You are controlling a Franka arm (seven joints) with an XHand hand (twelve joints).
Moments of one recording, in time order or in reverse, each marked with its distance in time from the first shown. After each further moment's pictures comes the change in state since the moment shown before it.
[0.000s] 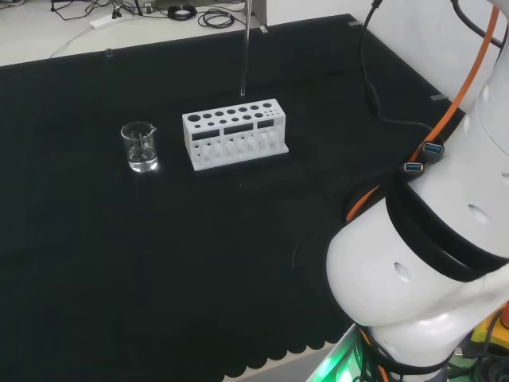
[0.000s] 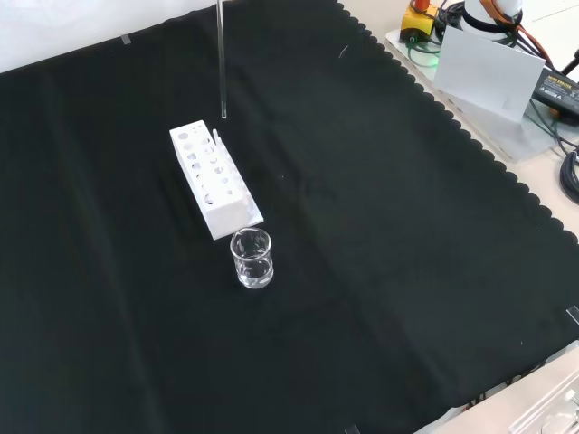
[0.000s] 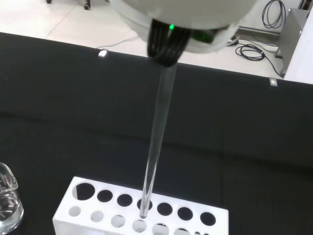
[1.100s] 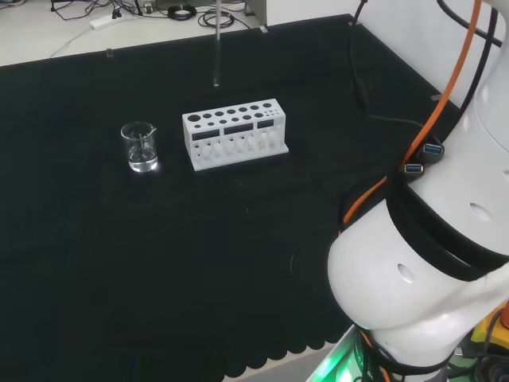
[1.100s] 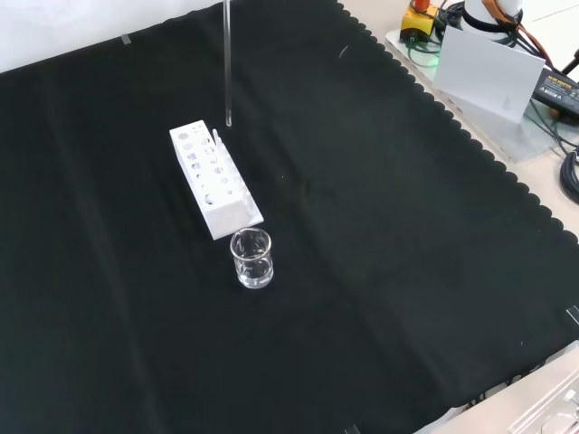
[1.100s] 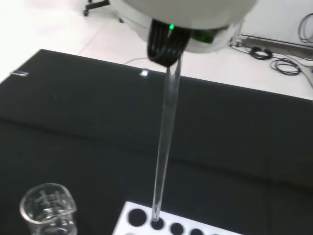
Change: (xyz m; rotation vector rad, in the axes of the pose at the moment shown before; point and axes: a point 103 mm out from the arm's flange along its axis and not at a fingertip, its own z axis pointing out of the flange) arm 0.051 0.014 -0.031 -0.023 0.042 -0.100
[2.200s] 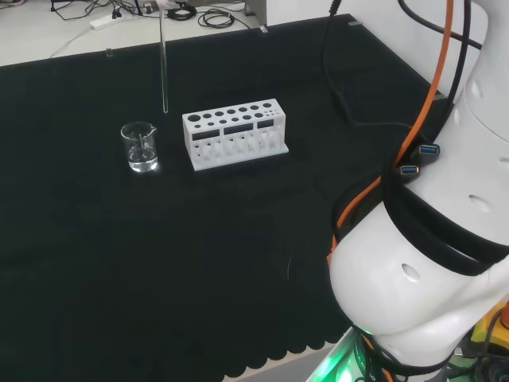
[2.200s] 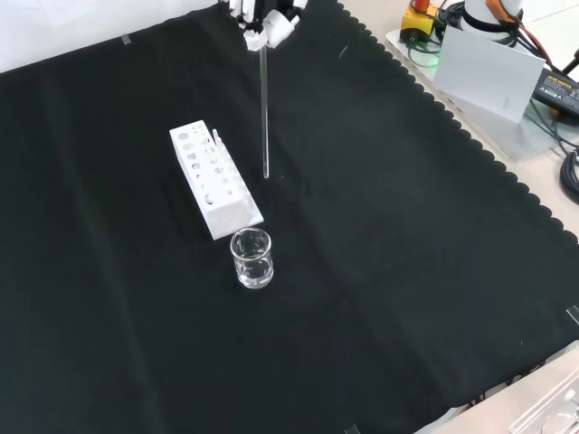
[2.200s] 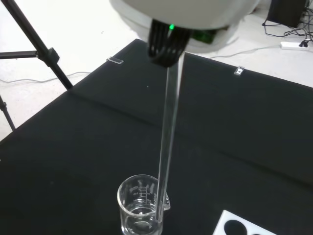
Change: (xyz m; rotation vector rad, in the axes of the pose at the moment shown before) arm 0.081 0.022 0.024 0.009 0.039 -0.237
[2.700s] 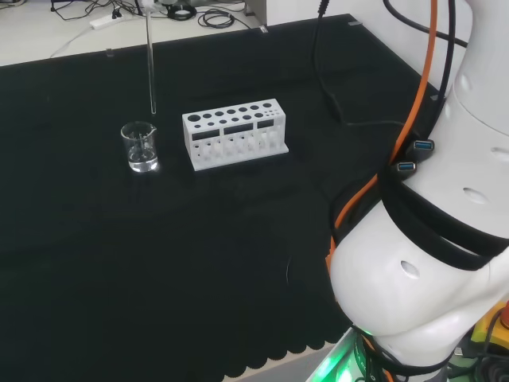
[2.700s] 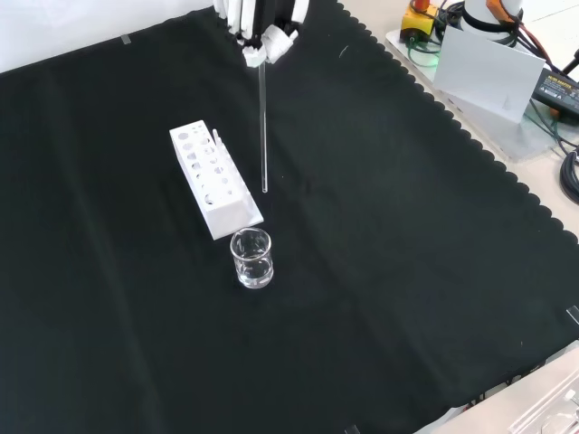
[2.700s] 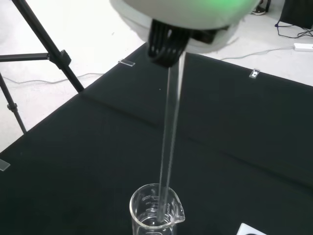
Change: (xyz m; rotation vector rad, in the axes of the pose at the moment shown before) arm 0.012 0.020 0.007 -0.001 0.010 -0.025
